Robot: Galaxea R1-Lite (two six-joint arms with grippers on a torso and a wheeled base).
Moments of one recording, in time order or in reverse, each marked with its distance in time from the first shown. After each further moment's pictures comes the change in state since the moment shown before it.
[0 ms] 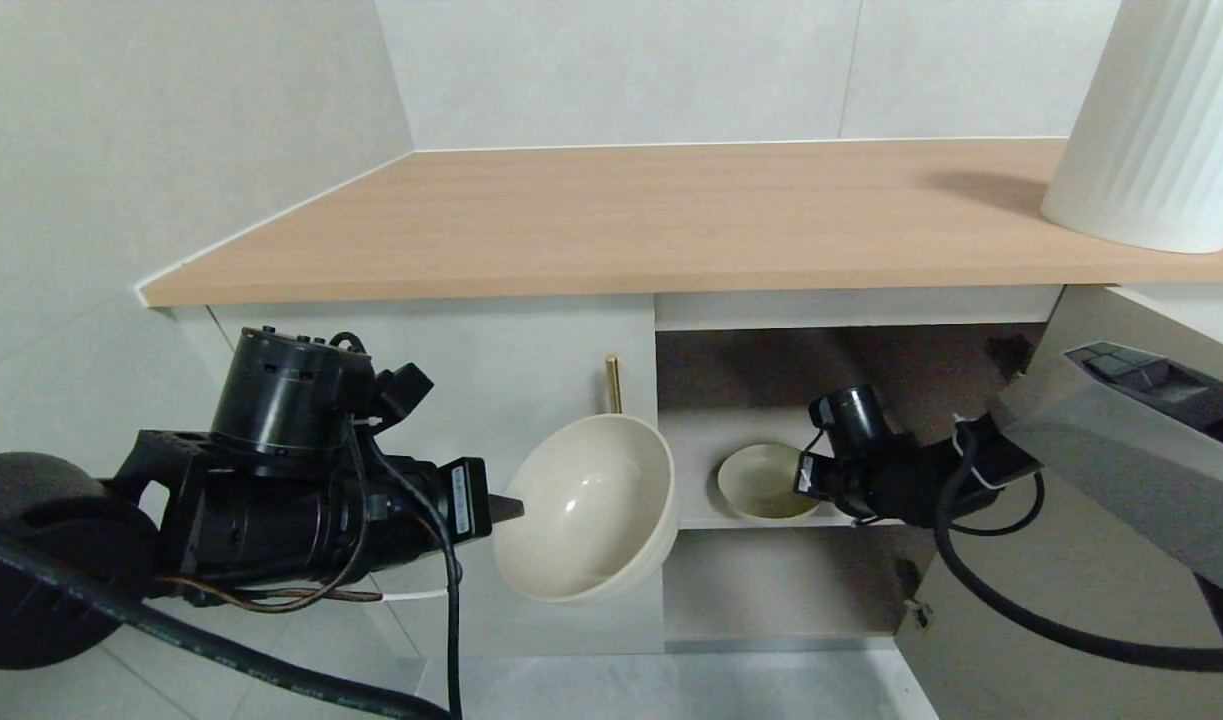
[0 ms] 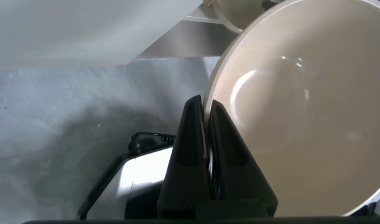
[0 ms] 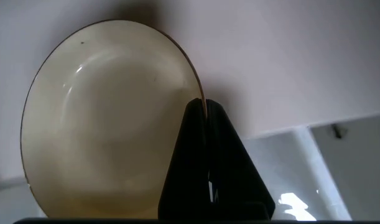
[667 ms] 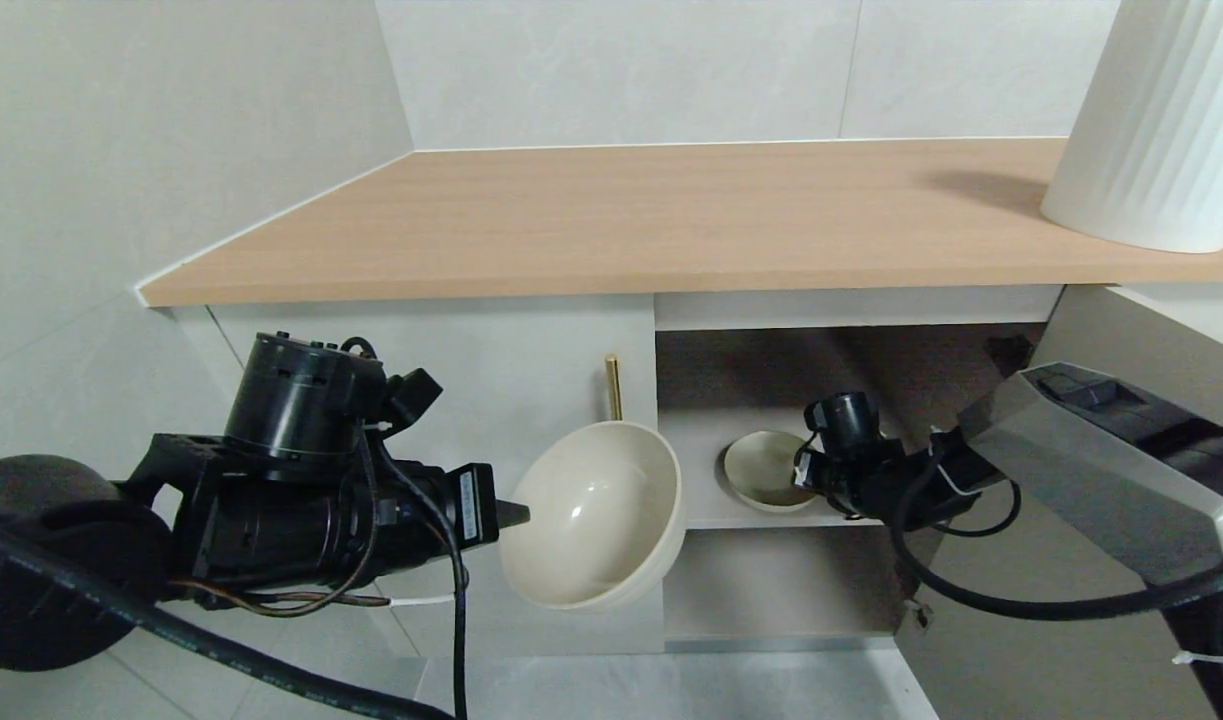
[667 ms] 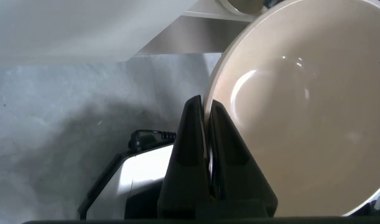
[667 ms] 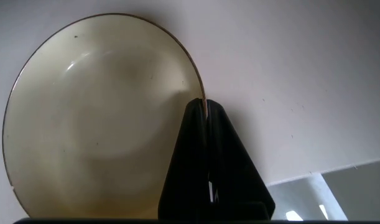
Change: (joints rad) left arm -0.010 0.012 0.002 -0.004 0.001 0.000; right arm -0.022 0.101 -0.087 -0.077 -0.056 -0.003
